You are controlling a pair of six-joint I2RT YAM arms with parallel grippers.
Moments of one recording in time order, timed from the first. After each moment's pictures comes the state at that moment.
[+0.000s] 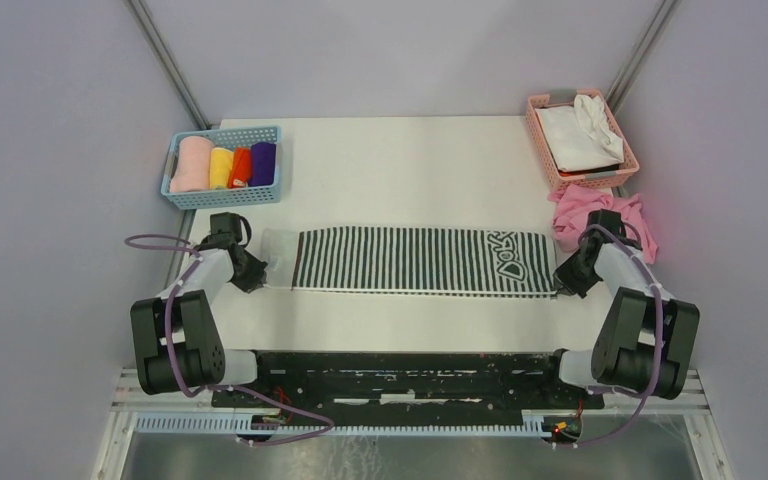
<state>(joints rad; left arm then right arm) 0.19 1.36 0.67 -0.51 -0.10 -0.75 -0.30 1.38 0.72 -0.64 0.04 0.60</state>
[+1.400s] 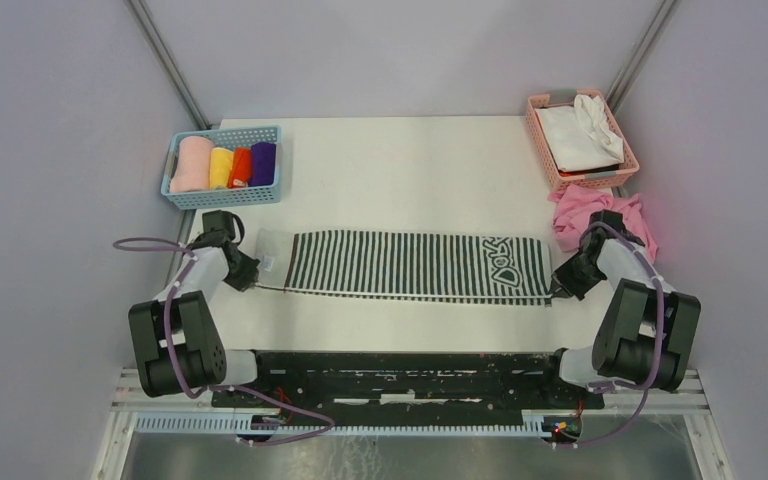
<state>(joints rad) 0.23 1.36 0.70 -0.55 -0.15 -0.79 -0.32 1.41 0.74 -0.74 -0.03 0.62</state>
